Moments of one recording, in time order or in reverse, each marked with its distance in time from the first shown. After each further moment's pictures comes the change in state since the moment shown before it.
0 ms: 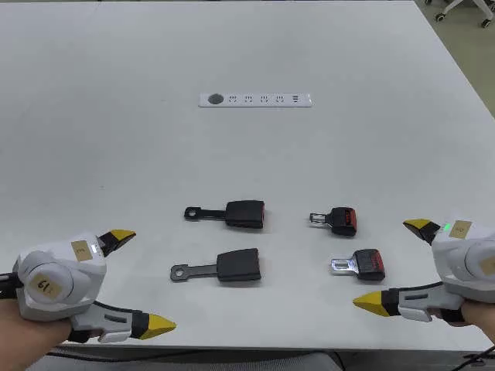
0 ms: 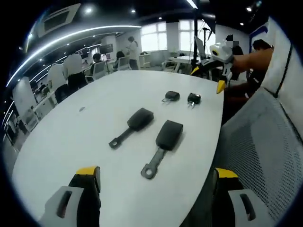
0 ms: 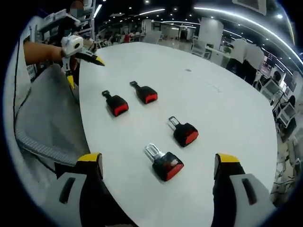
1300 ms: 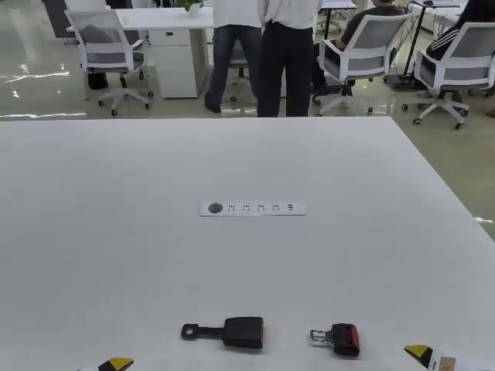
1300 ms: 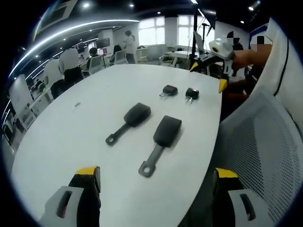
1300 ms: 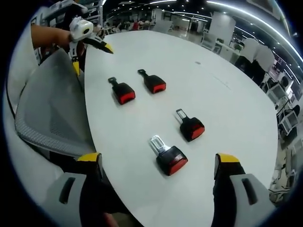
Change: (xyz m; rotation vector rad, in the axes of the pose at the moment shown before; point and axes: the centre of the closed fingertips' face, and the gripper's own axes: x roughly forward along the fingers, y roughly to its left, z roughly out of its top) left arm 0.002 -0.004 -0.011 -0.001 0.028 -0.018; right arm -0.002 0.006 -0.017 -0.074 0.090 0.017
